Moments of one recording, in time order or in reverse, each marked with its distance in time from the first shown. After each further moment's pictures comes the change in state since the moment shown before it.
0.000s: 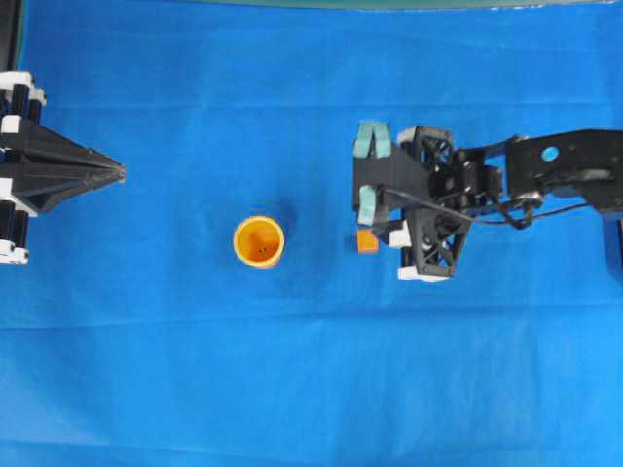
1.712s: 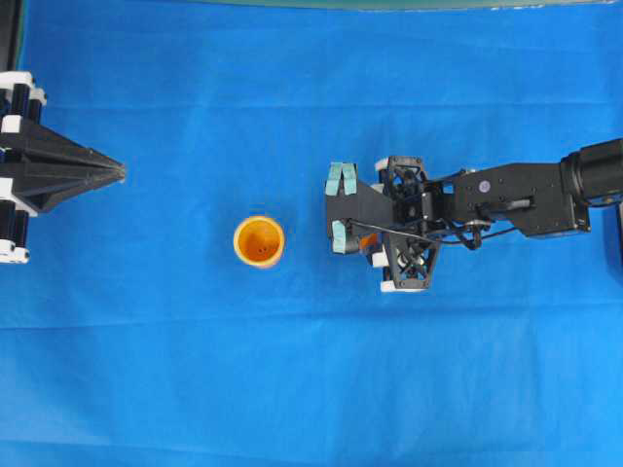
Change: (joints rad) left arm 0.000 0.002 -0.003 0.000 0.000 0.000; right arm 0.005 0.216 0.014 -0.043 -0.144 -0.002
